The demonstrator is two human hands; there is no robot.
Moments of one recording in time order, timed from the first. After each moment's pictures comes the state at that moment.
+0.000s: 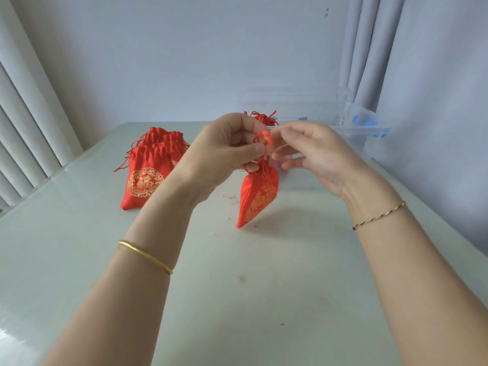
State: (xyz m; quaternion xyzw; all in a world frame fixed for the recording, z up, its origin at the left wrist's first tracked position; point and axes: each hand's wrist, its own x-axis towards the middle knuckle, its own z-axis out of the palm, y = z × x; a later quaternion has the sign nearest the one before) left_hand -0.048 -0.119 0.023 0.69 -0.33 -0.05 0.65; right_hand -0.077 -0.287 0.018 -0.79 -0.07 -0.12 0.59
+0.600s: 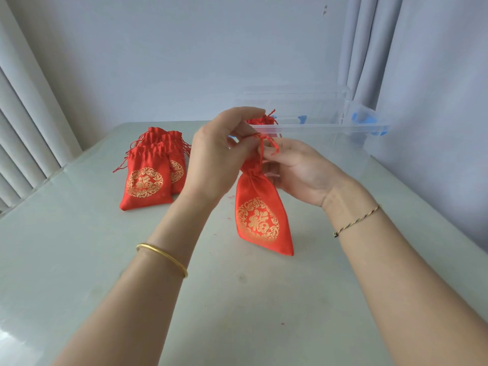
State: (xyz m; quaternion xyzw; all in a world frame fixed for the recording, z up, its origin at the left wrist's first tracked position) left_hand -0.048 -0.130 0.009 0.74 -0.32 0.24 0.54; right_hand -0.063 -0.275 -0.006 -0.67 -0.13 0.03 0.73
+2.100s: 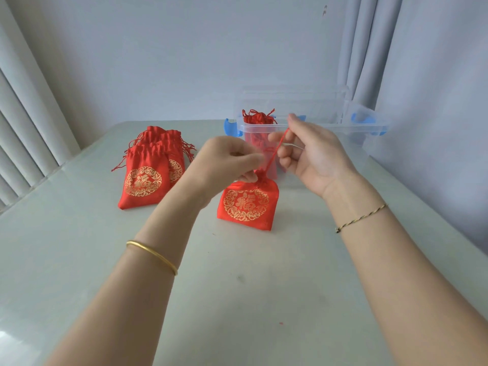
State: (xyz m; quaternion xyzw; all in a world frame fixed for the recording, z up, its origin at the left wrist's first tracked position) left_hand -0.046 -0.127 0.009 0.79 -0.25 -0.04 0.56; right_hand -0.068 -0.279 0.010 -0.58 0.02 -0.15 0.80
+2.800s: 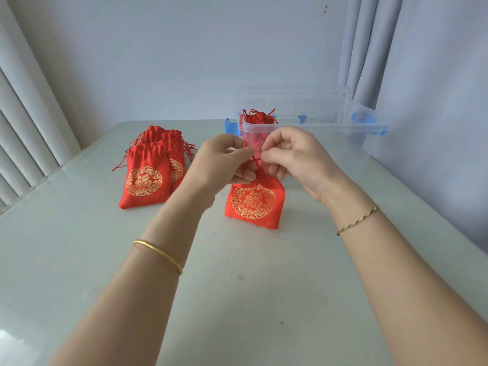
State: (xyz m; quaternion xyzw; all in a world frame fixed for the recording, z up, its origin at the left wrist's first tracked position) left_hand -0.040 -0.130 0.003 0.74 -0.17 -0.05 0.65; right_hand -0.070 -0.271 0.003 -0.80 -0.04 -0.15 0.58
